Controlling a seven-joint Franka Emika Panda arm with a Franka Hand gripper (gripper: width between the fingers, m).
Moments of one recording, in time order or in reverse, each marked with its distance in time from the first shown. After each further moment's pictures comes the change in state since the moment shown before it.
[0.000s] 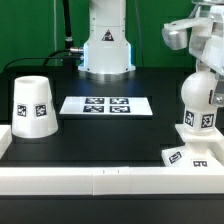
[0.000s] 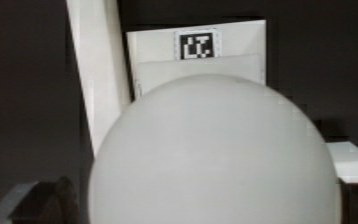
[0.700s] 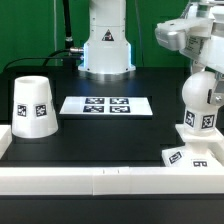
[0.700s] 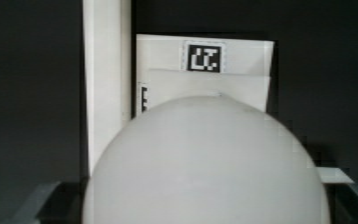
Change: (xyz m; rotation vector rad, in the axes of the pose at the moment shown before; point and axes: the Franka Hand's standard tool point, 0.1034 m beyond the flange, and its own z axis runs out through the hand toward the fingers) arm -0.005 0.001 0.000 -0.002 -0.010 -0.069
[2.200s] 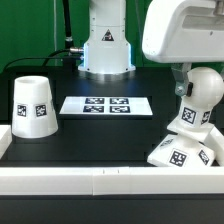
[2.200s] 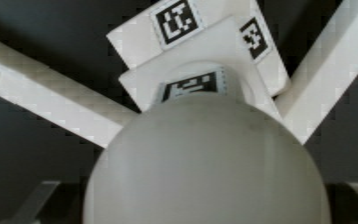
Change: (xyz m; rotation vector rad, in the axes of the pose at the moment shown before) arm -0.007 0.004 -0.006 0.004 0.016 1.102
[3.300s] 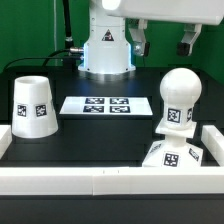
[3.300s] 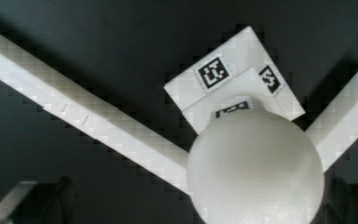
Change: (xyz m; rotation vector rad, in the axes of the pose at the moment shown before) arm -0.055 0.034 -0.045 -0.022 0.006 -0.078
